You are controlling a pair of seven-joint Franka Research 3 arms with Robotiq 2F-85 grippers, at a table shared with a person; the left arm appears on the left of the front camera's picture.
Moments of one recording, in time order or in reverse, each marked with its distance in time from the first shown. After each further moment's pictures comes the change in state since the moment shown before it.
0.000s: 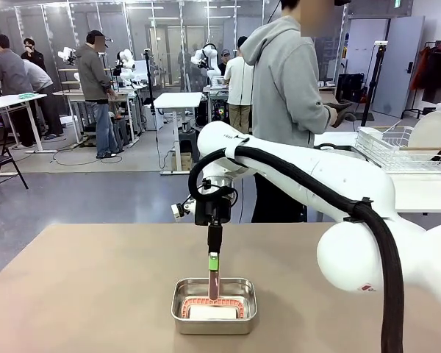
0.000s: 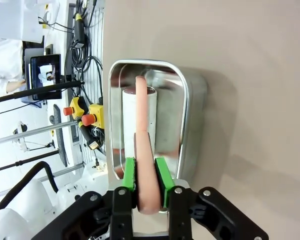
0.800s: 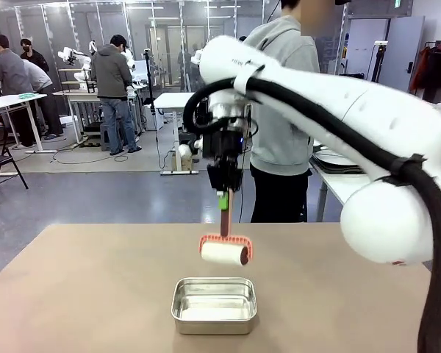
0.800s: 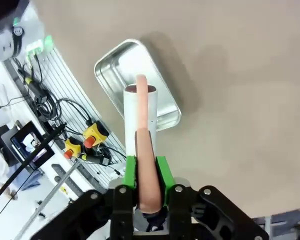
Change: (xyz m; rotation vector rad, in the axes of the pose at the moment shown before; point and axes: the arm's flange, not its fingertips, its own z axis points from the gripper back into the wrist) left arm 0.000 0.000 0.000 0.000 0.000 0.000; right arm -0.023 0.155 0.126 -0.408 -0.115 -0.577
